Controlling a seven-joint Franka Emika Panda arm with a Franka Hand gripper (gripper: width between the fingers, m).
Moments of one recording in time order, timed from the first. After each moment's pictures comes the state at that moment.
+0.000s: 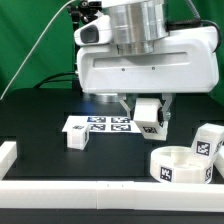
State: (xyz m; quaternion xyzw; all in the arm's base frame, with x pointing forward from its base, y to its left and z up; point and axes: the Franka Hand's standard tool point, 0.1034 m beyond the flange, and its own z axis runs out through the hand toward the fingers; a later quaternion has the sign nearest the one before) arm 0.612 0.023 0.101 -0.97 0.22 -0.04 0.05
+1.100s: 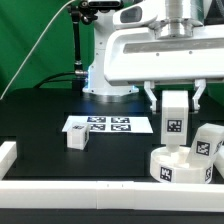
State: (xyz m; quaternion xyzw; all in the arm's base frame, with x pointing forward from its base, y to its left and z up) arm 0.625 0.040 0.120 -0.96 0.10 -0.25 0.01
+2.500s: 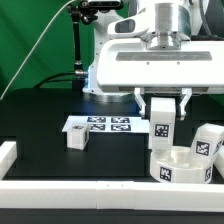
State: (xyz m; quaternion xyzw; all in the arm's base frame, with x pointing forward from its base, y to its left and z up) arm 0.609 0.039 0.103 -0.95 0.07 -0.30 -0.01
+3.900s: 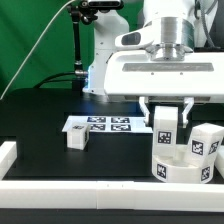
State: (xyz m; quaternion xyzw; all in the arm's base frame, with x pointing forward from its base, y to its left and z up) arm 0.589 0.050 0.085 -0.94 0.10 -0.31 -0.02
